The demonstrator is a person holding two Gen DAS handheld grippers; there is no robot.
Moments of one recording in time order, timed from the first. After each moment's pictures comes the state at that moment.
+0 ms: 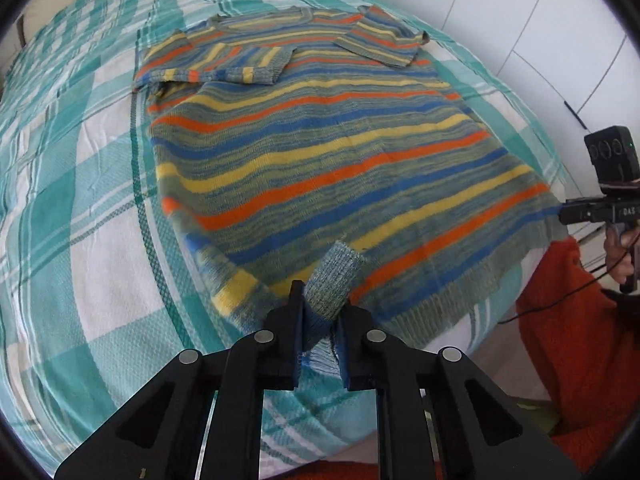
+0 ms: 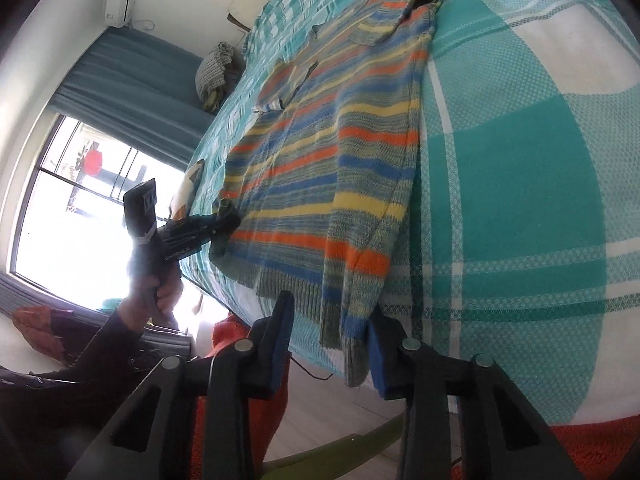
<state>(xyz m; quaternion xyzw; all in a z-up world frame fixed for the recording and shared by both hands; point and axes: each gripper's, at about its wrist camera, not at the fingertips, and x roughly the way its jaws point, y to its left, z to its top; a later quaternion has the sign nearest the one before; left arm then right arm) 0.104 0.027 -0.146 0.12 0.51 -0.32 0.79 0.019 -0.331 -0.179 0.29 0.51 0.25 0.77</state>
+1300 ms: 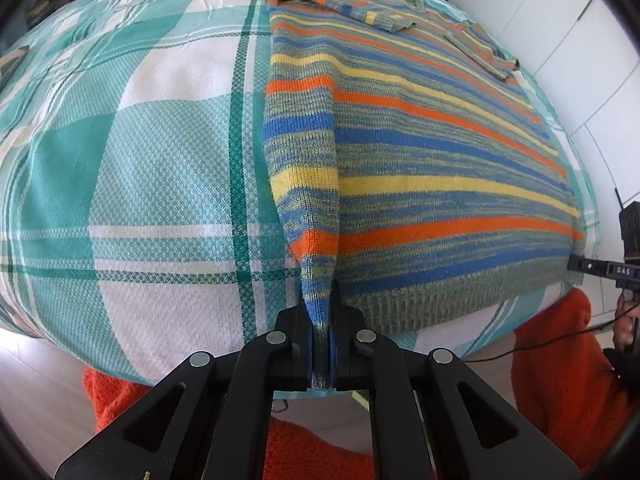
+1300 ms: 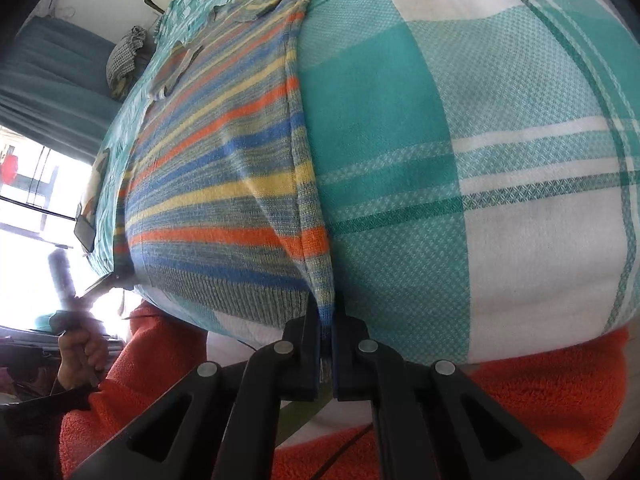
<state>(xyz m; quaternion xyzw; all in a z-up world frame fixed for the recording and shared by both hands) 0.073 0.061 -0.200 -0.01 0.55 -0.16 0.82 0.012 -0.355 -0.215 0.24 0.60 0.10 0.76</state>
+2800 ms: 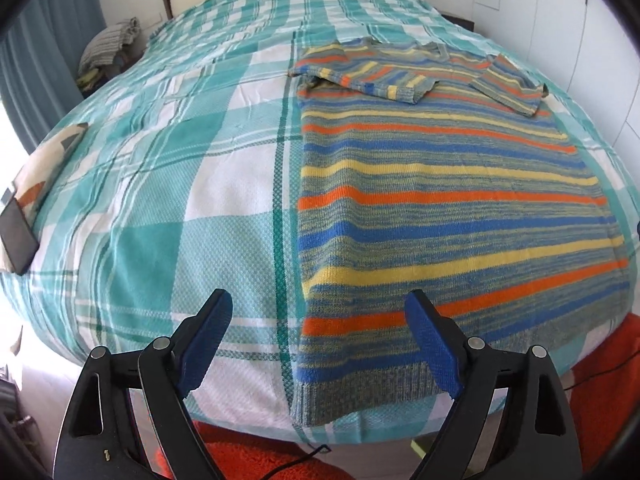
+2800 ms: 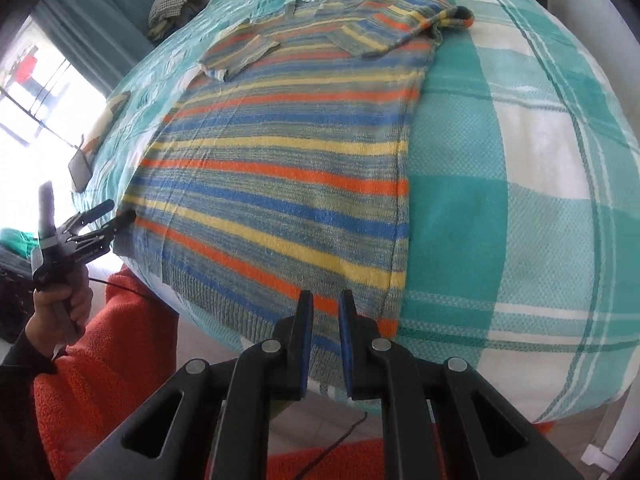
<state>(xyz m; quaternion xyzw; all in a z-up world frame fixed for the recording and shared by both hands) 0.064 0.037 -0.155 0.08 0.45 -0.06 0.89 0.051 -0.307 -0.134 0.04 0.58 0.15 0.80</state>
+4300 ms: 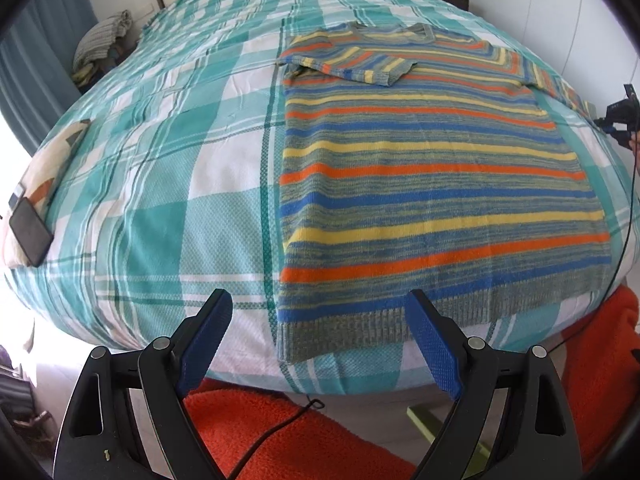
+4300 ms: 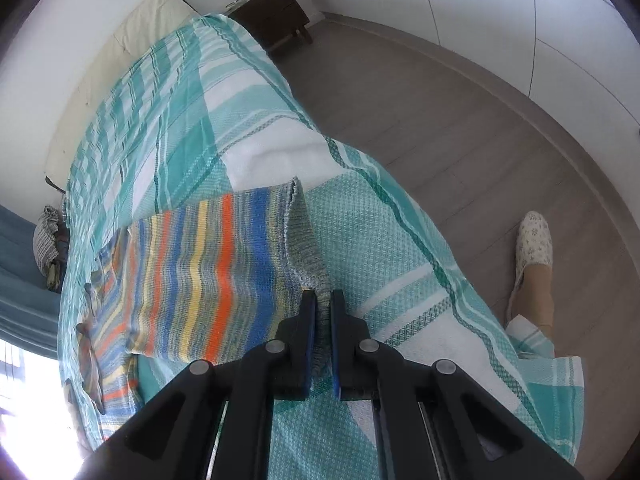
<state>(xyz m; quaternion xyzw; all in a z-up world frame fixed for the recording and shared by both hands) 0.041 0.026 -0.135 0.10 0.49 -0.05 0.86 0.178 -0.623 -0.167 0.36 0.46 -0.15 0.80</state>
